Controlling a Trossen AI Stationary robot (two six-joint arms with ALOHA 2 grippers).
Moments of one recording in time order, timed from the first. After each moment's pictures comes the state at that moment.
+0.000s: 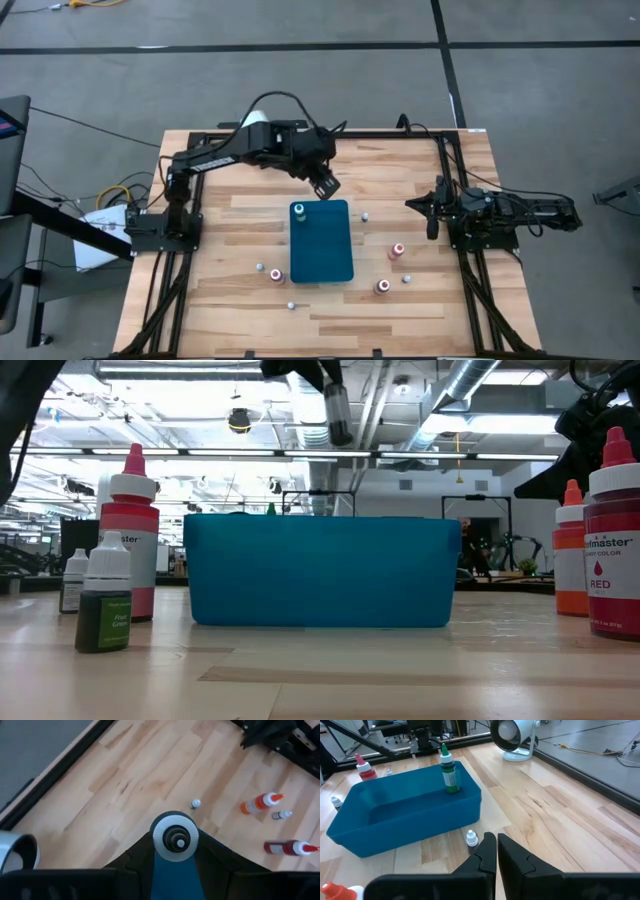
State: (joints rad) left arm 0.08 1.96 2.36 -1.36 -0.22 -0.52; right arm 0.04 0.02 0.16 -0.48 0.26 0.15
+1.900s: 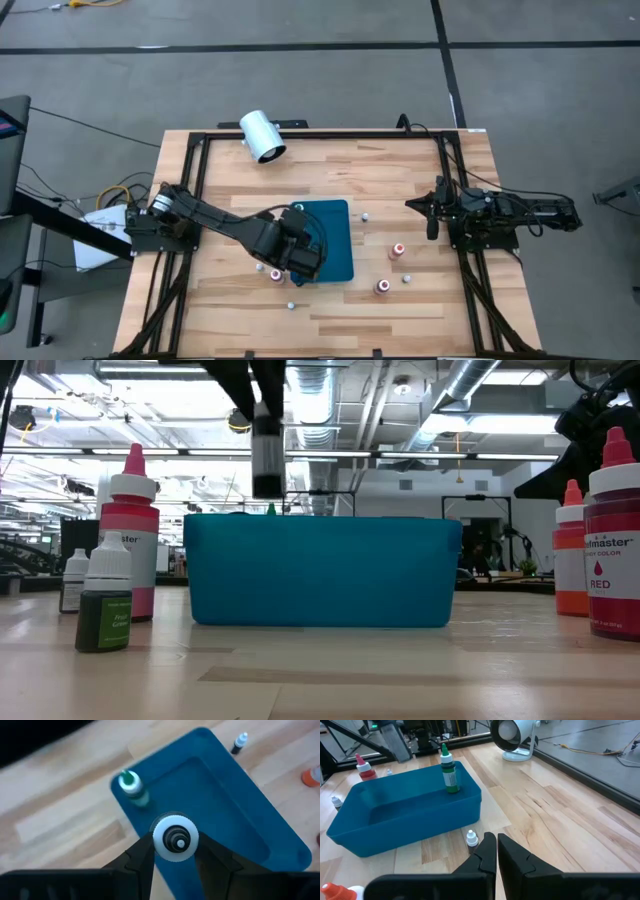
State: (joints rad) left arm -0.36 1.93 1.86 -1.40 -0.58 -1.40; right arm 0.04 0.02 0.16 -0.48 0.26 0.15
